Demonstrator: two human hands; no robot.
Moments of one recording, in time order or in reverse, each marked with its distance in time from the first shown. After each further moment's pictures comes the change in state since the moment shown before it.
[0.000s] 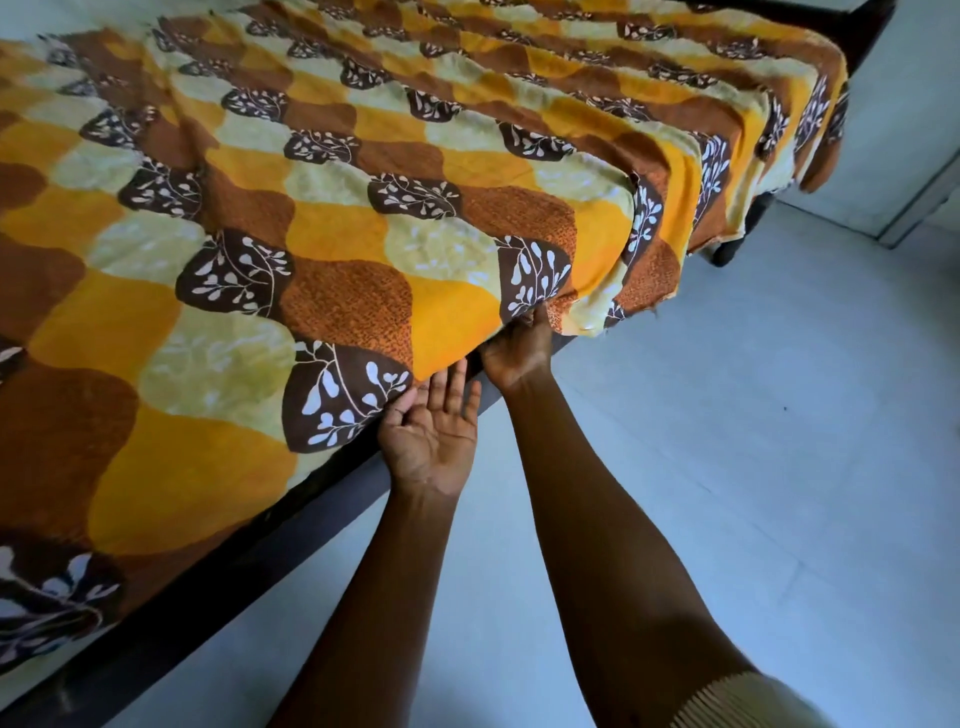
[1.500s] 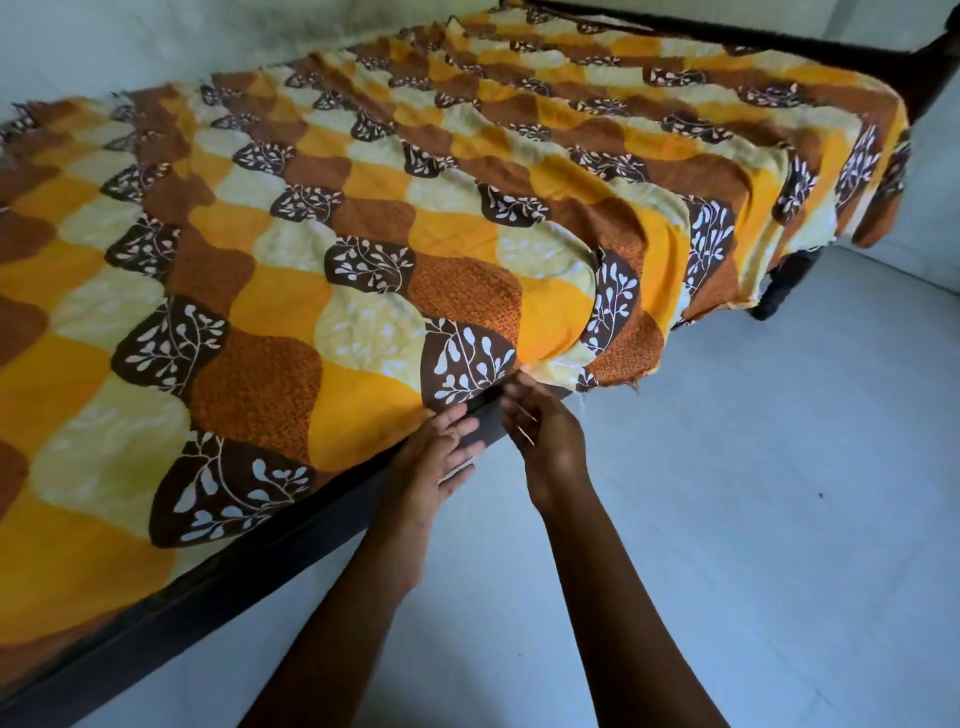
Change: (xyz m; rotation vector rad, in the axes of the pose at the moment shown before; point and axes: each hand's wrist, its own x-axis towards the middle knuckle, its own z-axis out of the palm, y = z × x) left_hand 0.018 -0.064 0.054 1.131 0.028 0.177; right_hand -0.019 -0.094 -0.041 -0.534 0.093 0.009
